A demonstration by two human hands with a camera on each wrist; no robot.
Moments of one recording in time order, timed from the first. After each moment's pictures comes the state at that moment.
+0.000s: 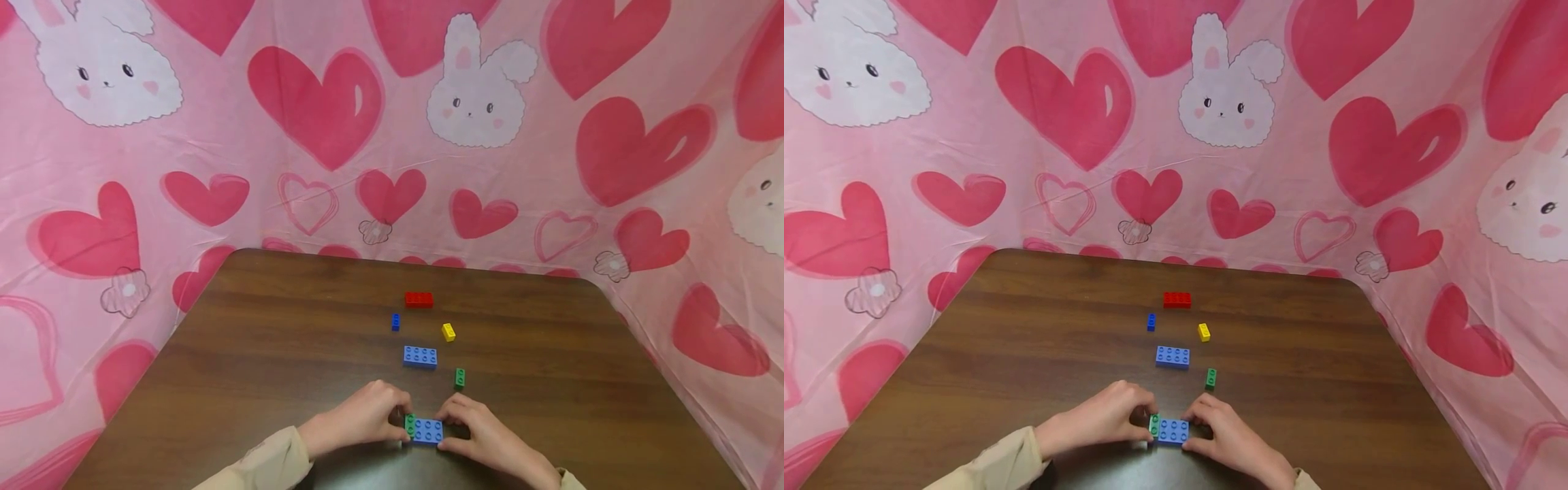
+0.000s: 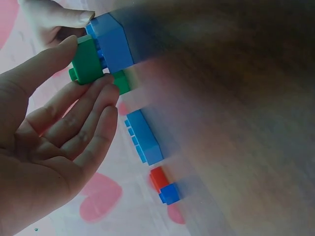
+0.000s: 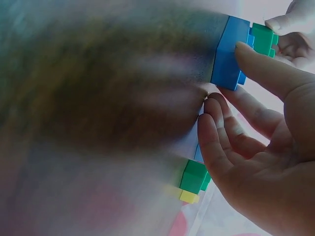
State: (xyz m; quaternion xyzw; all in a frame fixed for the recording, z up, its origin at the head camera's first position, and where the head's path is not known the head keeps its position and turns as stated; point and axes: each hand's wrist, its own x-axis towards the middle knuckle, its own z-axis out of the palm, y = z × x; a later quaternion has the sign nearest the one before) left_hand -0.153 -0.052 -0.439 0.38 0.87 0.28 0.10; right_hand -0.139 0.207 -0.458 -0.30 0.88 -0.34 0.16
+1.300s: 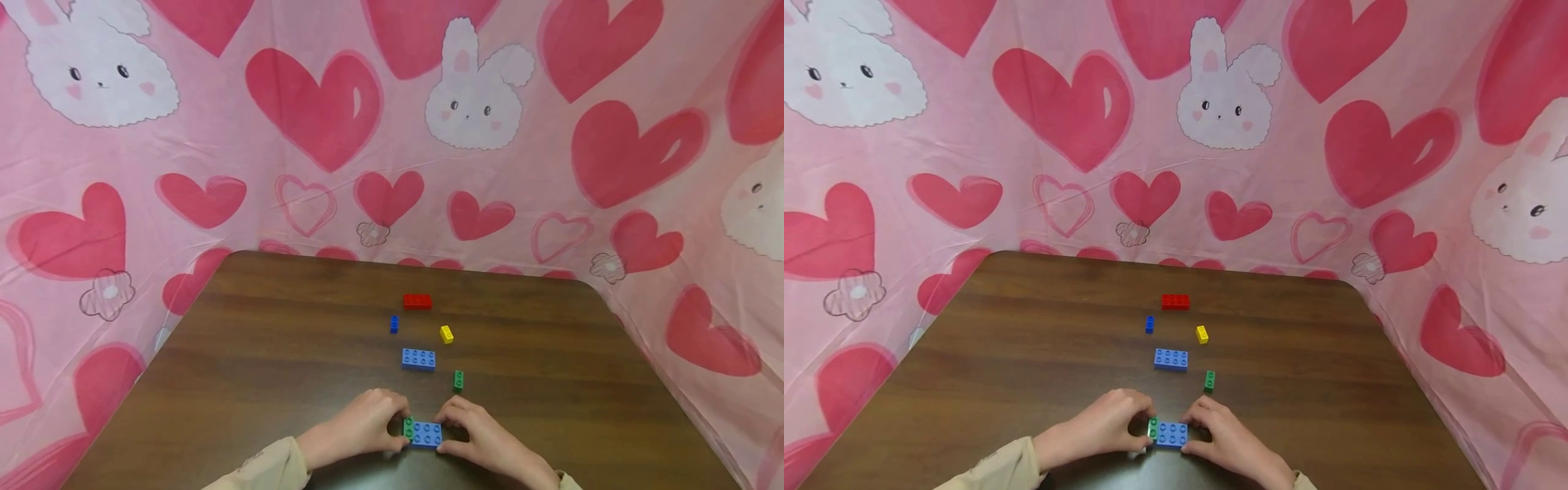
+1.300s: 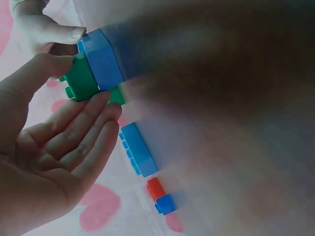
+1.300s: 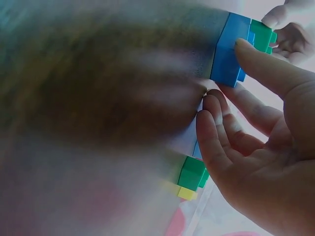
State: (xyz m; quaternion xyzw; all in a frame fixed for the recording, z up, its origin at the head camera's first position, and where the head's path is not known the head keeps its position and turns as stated) left_hand -0.146 -0.049 -0.442 0.35 0.89 0.27 0.09; right_hand -0.139 0.206 -0.458 -0.30 0.88 -0.33 0.16
